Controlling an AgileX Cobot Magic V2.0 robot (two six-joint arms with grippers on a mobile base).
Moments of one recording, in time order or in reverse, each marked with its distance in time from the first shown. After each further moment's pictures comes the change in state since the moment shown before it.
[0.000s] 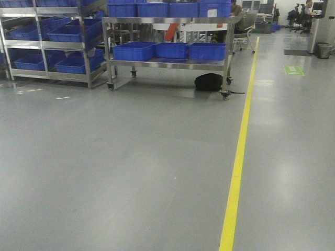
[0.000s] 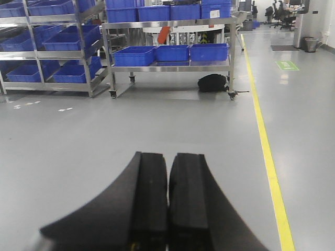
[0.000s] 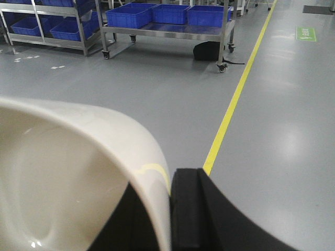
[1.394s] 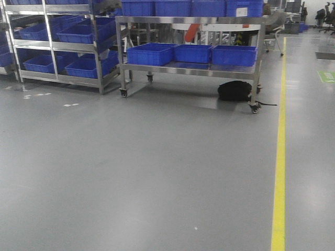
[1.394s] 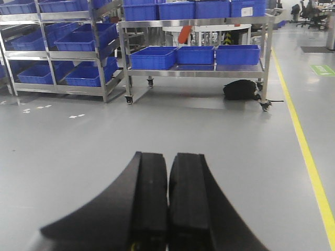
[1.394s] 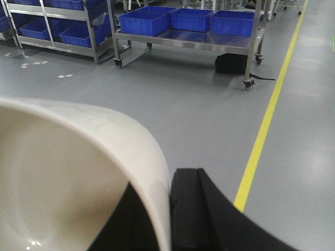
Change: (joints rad) left arm 0.000 0.000 0.000 0.000 0.000 0.000; right arm -0.002 0.000 0.000 0.000 0.000 0.000
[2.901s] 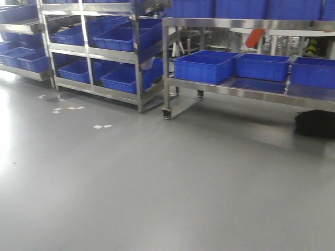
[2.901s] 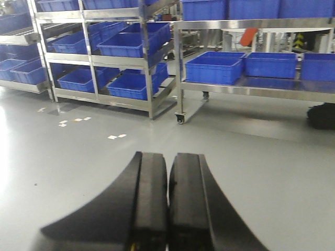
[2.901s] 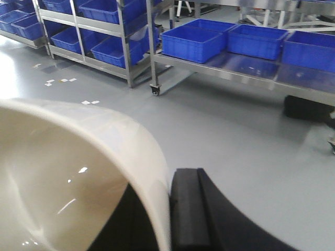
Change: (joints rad) left arm 0.000 0.000 0.000 0.000 0.000 0.000; right arm 0.000 0.000 0.000 0.000 0.000 0.000
